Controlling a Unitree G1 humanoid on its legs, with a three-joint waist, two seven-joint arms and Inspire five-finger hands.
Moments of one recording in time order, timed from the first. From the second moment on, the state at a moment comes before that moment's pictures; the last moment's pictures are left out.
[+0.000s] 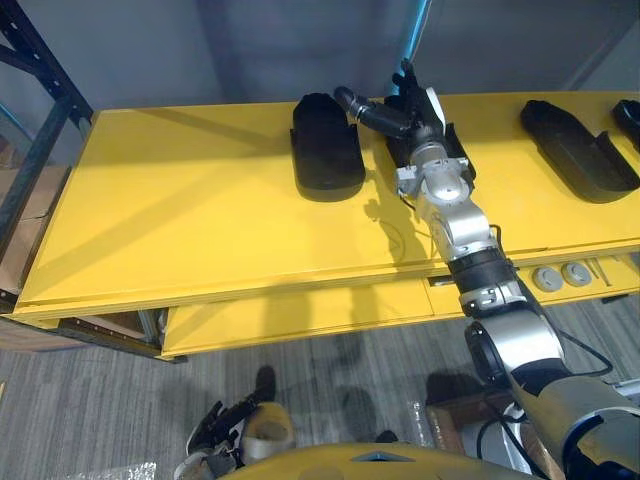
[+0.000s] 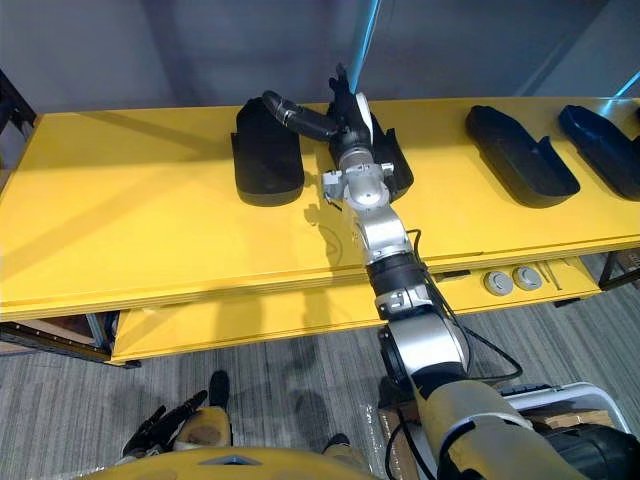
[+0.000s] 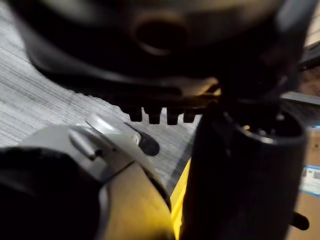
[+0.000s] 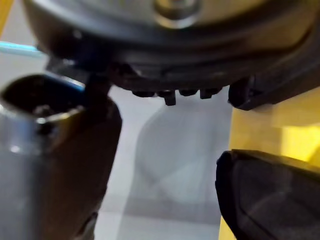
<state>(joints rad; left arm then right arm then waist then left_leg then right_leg) 0.20 0.04 0.26 0.89 -0.40 0.00 -0.03 -0.90 -0.22 0.13 0.52 0.17 0.12 -0.16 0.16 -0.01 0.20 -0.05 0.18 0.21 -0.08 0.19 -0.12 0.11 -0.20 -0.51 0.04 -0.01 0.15</state>
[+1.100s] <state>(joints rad) 0.16 0.05 0.20 0.85 -0.44 0.01 -0.05 -1.05 -0.22 0.17 0.69 0.20 0.18 -0.09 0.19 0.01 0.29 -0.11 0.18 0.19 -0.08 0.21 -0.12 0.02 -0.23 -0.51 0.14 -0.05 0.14</state>
